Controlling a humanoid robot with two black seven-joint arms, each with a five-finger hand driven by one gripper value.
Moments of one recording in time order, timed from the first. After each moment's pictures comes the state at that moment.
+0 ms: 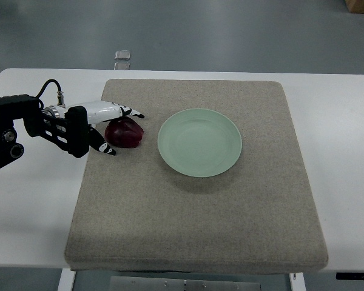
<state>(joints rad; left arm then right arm) -0.86 0.73 -0.39 -1.25 1.60 -0.16 -0.24 -0.02 0.00 -0.12 0.11 -0.02 0.15 -0.02</state>
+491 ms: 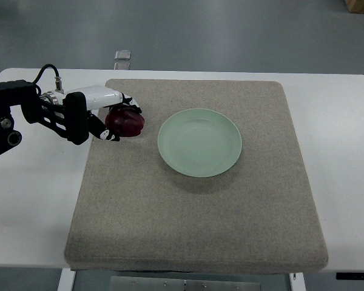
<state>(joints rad) -0.93 0.75 -0.40 -1.27 1.59 -0.15 -0.24 -0.02 0.00 -0.12 0.11 -0.02 0.15 -0.02</state>
